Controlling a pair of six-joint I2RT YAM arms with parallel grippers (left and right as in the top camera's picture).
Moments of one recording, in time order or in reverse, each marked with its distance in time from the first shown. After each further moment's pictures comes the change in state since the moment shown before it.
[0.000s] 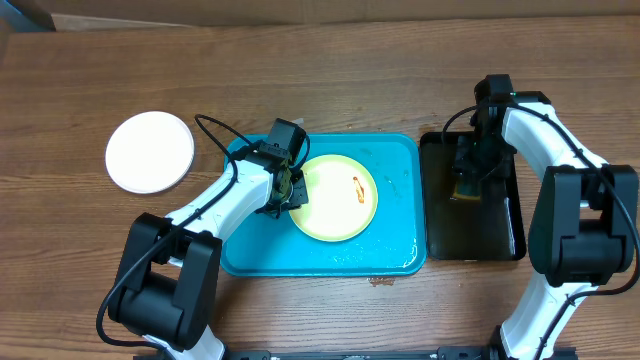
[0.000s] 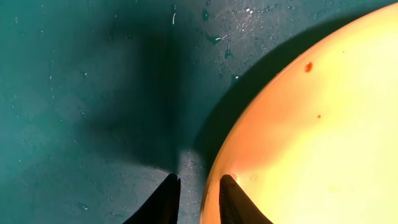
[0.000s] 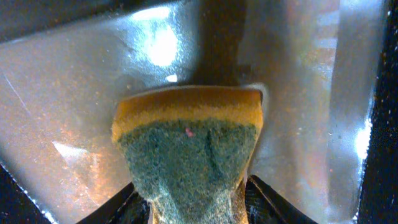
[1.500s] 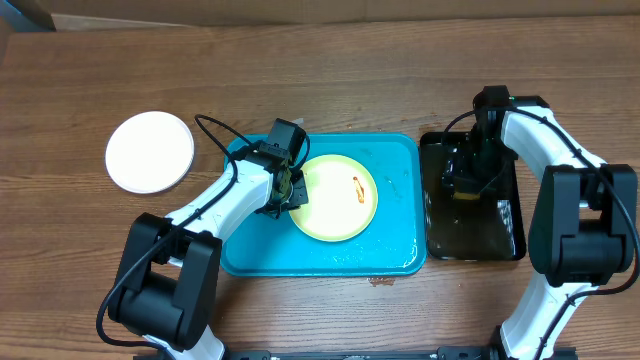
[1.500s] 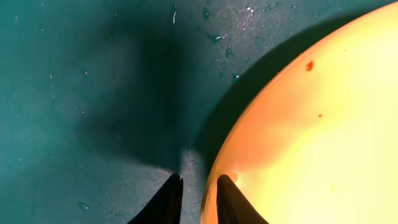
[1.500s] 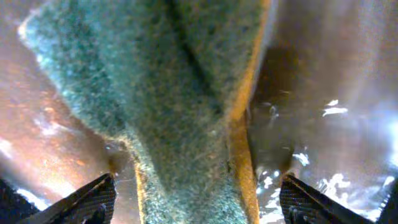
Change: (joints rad) left arm 0.000 0.000 0.000 -0.002 0.000 0.000; right arm 0.000 0.000 -0.031 -0.096 -0.040 0.000
